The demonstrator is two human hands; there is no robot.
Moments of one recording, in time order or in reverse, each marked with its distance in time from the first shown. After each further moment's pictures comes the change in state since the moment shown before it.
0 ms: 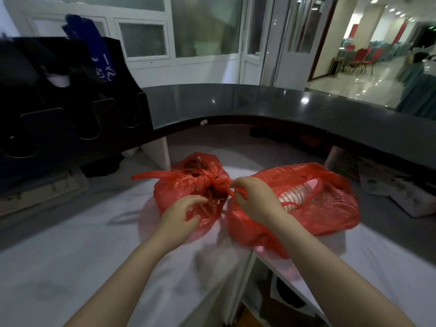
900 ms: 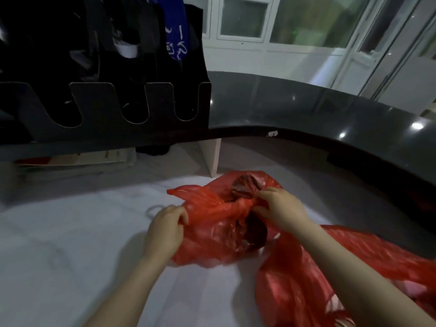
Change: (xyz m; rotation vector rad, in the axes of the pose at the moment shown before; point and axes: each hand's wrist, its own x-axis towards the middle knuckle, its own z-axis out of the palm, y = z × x) left_hand 0.033 -0.092 -0.010 0.353 0.440 -0.498; right_hand 0.160 0.054 0.084 -0.270 -0.382 -0.283
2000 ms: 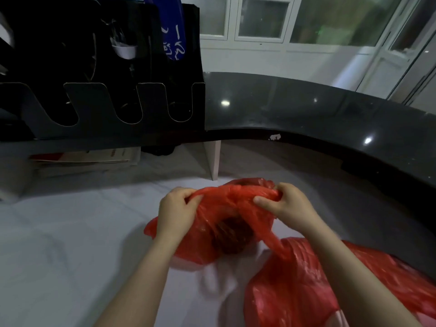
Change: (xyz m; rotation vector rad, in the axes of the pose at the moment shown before) left_hand 0.036 0.055 0.016 -0.196 0.262 -0.144; right_hand 0.002 0.014 -0.037 0.561 0.052 0.175
